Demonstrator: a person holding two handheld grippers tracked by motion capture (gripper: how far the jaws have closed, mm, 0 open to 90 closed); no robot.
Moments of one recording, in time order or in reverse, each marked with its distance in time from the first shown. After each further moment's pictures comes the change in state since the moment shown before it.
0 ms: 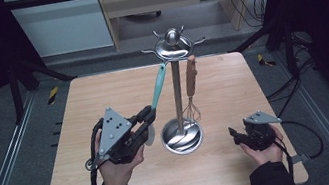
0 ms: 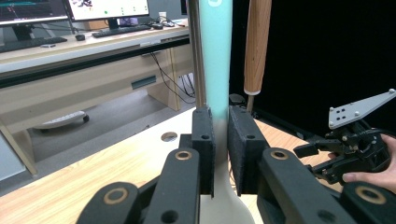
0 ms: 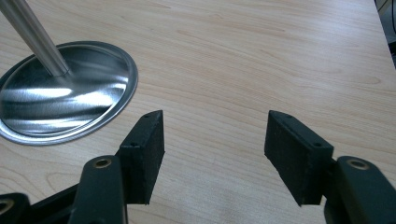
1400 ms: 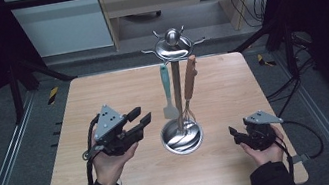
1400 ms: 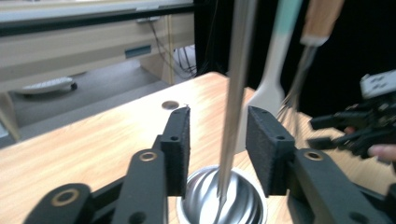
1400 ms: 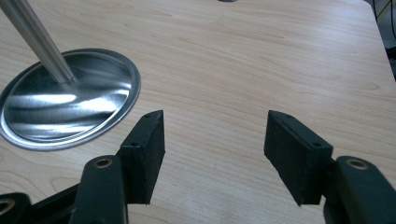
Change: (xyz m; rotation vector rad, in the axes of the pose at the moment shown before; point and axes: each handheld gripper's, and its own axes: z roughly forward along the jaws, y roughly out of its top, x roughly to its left) left arm 0.044 -0.041 0.017 0.104 -0.027 -0.084; right arm 0.000 0.001 -0.003 -0.025 0.006 -0.001
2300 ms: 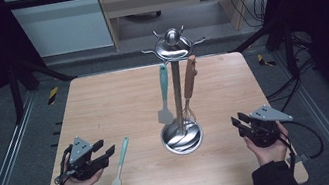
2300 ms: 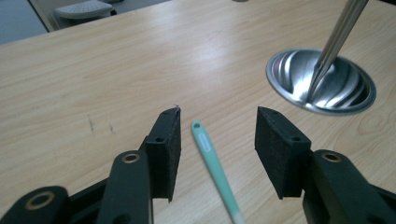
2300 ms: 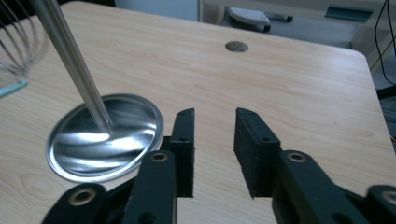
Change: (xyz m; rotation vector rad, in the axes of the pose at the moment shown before) left arm 0.081 -0.124 -0.034 0.233 0.142 -0.029; right arm 0.006 0.026 -0.028 -0.130 0.054 -0.002
